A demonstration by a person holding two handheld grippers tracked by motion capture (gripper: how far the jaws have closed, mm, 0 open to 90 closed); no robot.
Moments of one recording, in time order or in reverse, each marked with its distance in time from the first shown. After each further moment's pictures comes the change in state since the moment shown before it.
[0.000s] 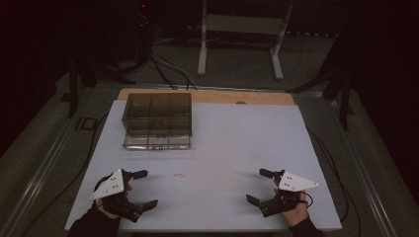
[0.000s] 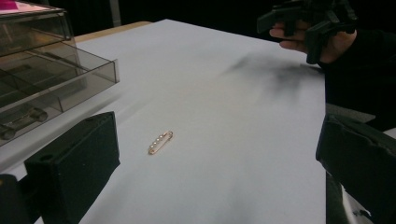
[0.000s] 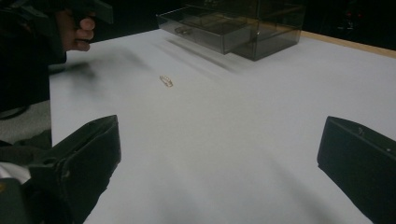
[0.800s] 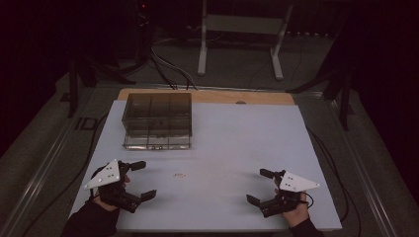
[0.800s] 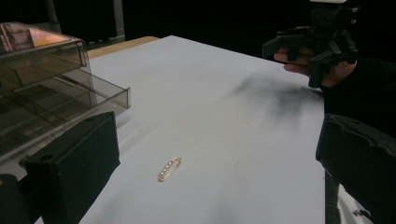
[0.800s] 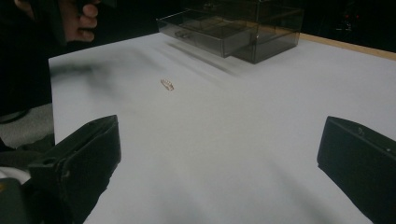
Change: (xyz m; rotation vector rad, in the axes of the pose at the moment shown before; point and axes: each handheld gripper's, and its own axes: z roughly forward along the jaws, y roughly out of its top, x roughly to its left) left arm 0.012 0.028 -0.006 -0.040 0.009 -0.023; right arm 0.002 0.002 -0.002 -0.010 -0.001 0.009
